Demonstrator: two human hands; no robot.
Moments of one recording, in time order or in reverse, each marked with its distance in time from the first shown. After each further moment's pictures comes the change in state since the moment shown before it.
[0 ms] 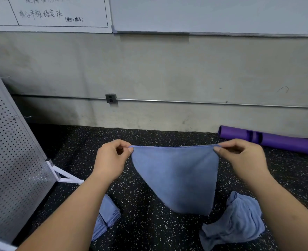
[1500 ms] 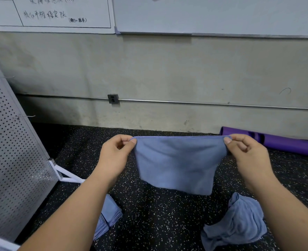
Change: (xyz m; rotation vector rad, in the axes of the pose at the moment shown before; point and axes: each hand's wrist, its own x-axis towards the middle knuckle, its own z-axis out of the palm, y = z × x) left_hand -0.004 0.021 0.000 -0.506 0.016 -0.104; right_hand -0.004 -0.010 0.007 0.326 0.067 0.094
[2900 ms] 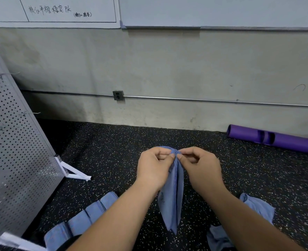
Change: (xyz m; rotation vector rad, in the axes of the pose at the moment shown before) left_hand -0.038 -0.003 0.084 0.050 -0.064 -0.202; right_hand -0.055 0.013 0.113 -0.313 -0.231 -0.023
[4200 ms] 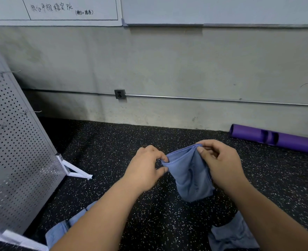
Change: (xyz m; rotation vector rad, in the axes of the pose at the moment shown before) left_hand 0.021 -0.011 -0.043 0.858 -0.262 0.369; right_hand 0.031 0.025 -0.041 0.040 -0.007 -0.076
